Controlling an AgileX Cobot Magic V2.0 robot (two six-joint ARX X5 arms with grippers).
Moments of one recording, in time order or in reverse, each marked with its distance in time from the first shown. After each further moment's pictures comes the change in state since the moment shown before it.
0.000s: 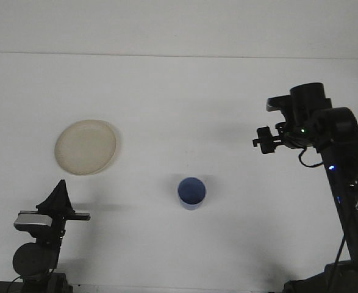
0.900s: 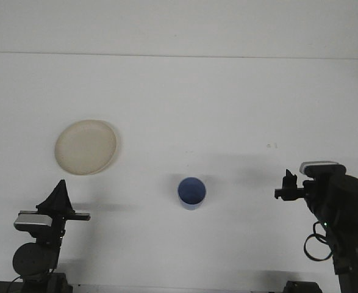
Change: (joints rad) left arm 0.000 0.000 0.000 0.000 0.000 0.000; right arm -0.148 -0.806 -0.954 0.704 -0.009 0.000
